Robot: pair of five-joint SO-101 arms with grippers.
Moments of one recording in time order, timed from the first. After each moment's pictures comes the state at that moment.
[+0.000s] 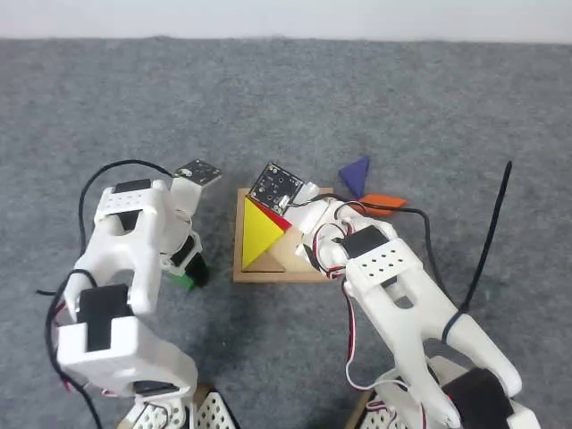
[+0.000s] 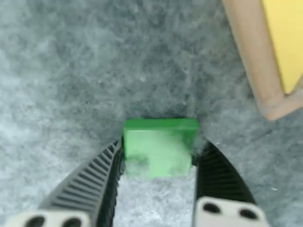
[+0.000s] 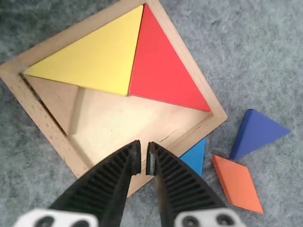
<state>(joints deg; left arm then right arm) -15.3 7.8 34.7 69.1 -34.6 -32.0 -21.2 48.4 39.0 30.4</state>
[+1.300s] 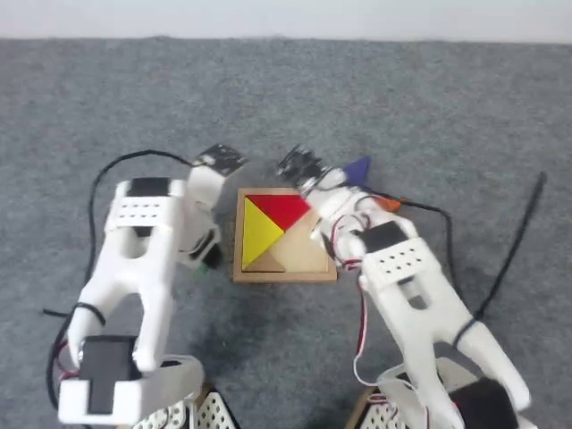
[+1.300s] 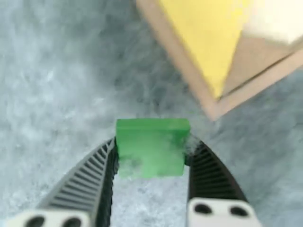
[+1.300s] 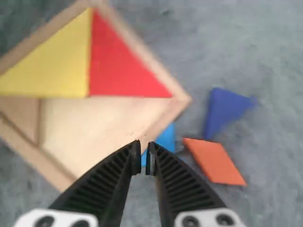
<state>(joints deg) -4.0 -9.1 35.7 74.7 -29.1 -25.1 -25.8 48.4 39.0 23.1</state>
